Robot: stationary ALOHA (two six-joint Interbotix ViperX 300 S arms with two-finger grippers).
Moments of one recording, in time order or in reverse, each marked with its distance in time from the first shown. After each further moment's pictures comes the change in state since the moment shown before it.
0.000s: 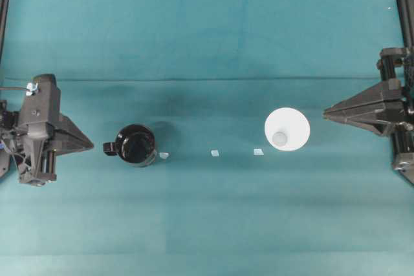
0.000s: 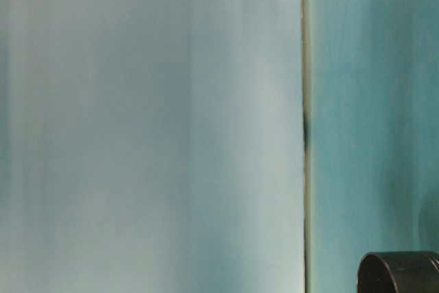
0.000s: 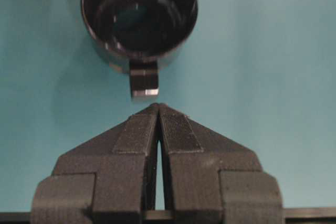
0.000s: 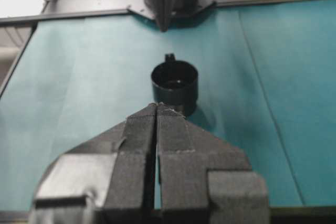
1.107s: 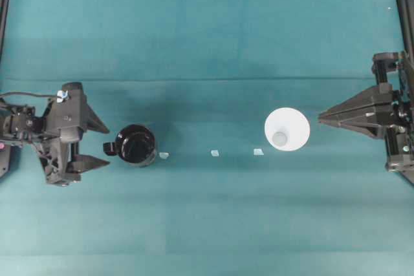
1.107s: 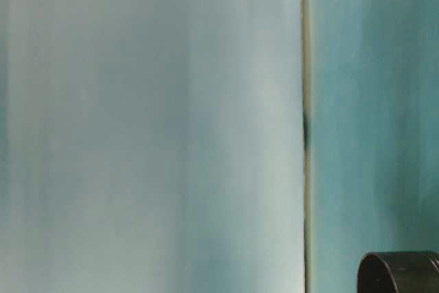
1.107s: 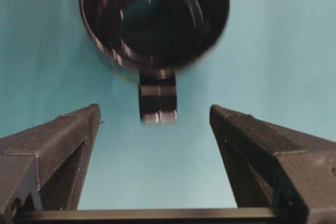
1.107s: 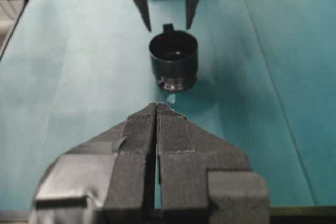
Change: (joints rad) left arm 0.025 0.250 0.000 0.000 -0.235 -0.002; right arm 0.000 0.029 0.000 0.000 0.048 0.012
